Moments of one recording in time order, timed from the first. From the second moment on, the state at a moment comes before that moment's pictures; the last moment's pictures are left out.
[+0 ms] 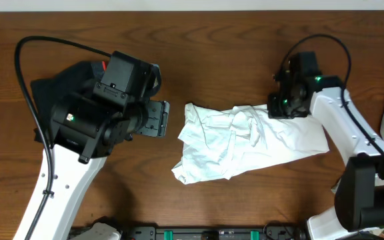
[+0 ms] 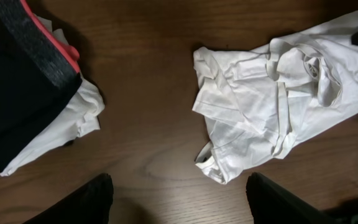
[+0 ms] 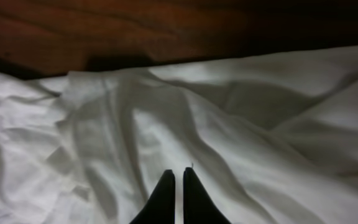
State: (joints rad) left arm -0.45 1.34 1.67 -1.43 -0.03 -0.23; right arm 0.12 1.72 1.17 -0.79 -0.18 0.15
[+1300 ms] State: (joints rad) left arm -0.37 1.34 1.23 -1.32 0.00 -0.58; right arm 0.20 1.43 0.92 -0.82 -0.35 0.09
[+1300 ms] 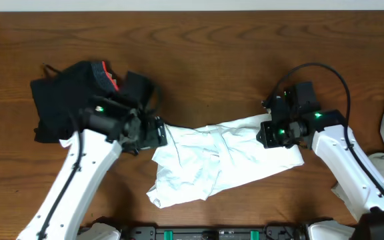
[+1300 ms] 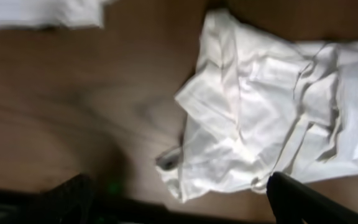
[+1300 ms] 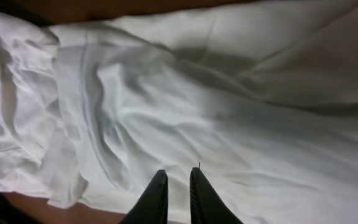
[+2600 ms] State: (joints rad) left arm -0.40 1.34 0.50 -0.36 0.51 -0.70; right arm 0.11 1.45 0.92 -0.78 -0.34 0.09
